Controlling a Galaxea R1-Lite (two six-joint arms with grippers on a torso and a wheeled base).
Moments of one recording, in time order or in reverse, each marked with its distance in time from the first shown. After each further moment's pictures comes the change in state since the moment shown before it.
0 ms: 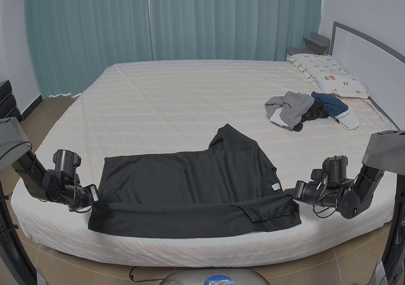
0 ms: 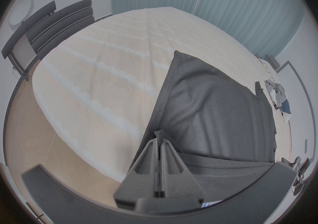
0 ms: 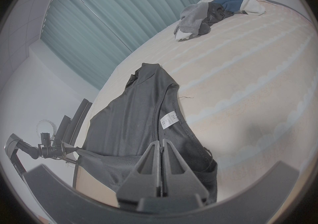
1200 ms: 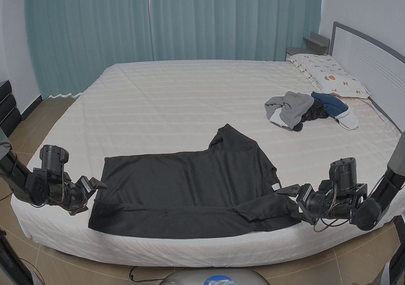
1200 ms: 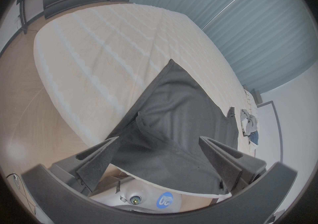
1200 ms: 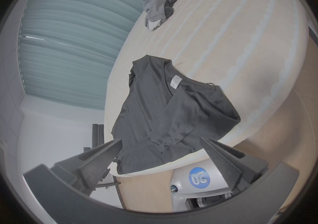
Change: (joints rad) left arm 0.003 -0.203 0.127 -0.007 -0.207 -0.331; right arm 0.174 -0.287 0.191 0.148 -0.103 0.539
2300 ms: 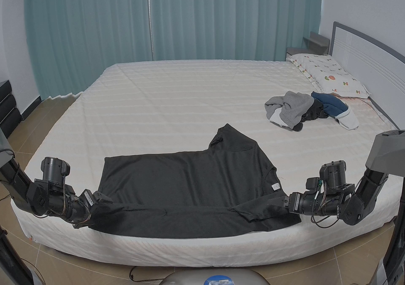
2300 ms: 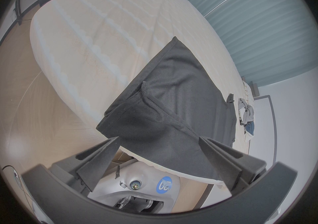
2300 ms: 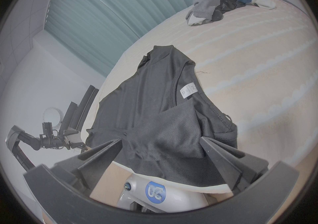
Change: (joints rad) left arm 0.000 0.027 0.079 -0.028 -0.091 0.002; right arm -0.096 0.208 -0.103 -0.071 0.164 -0.582
